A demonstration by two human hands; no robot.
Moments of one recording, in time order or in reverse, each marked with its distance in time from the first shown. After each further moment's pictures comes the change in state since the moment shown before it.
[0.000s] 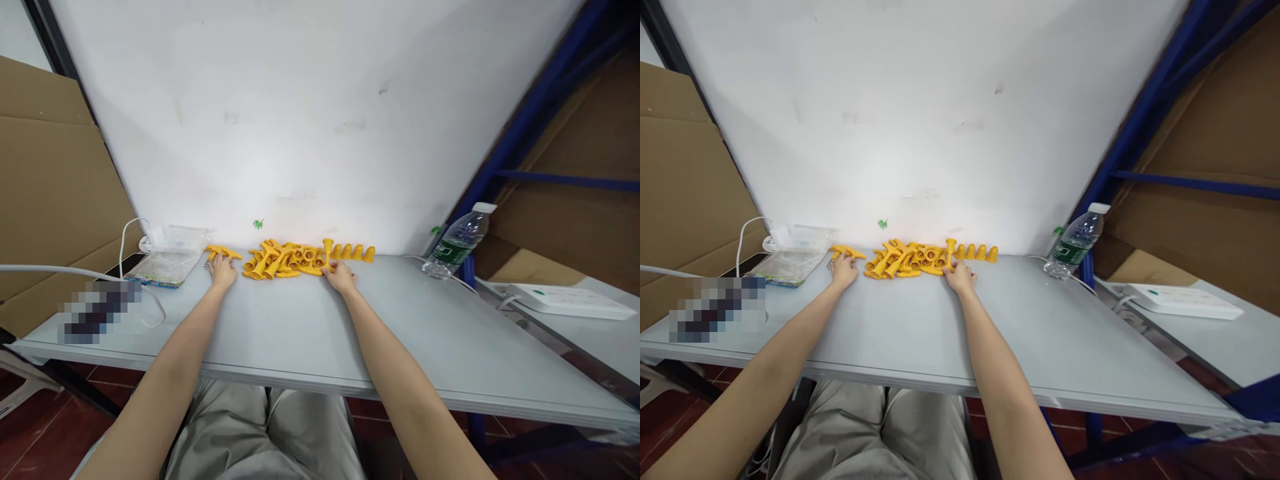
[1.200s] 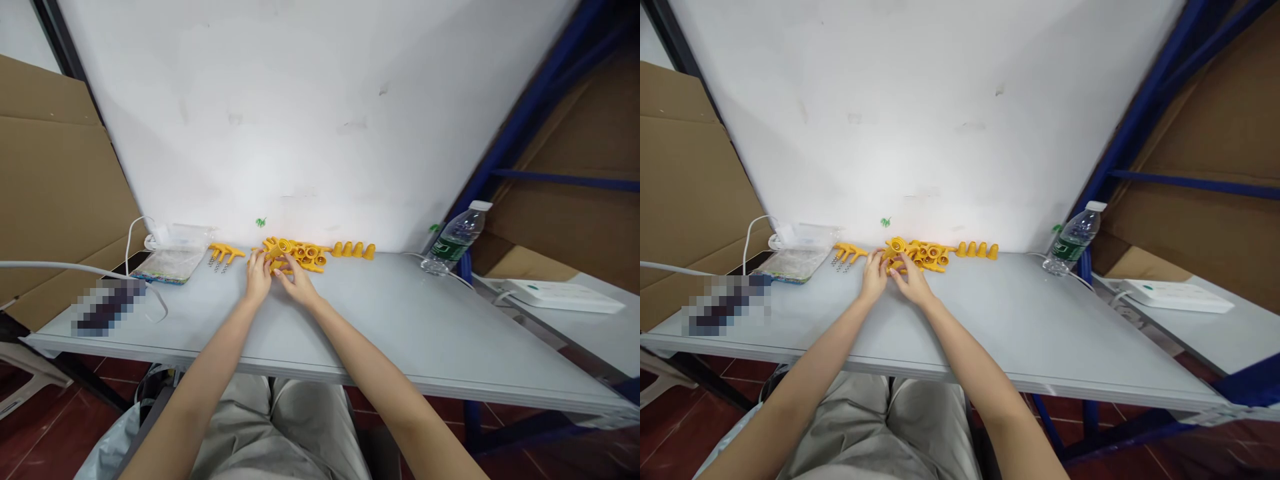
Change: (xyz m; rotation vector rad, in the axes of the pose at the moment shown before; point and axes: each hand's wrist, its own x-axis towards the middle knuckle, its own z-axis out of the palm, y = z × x) left_hand -0.082 0.074 0.000 -0.575 0.224 0.445; right_hand -0.092 -0.084 0.031 0.663 -0.103 -0.843
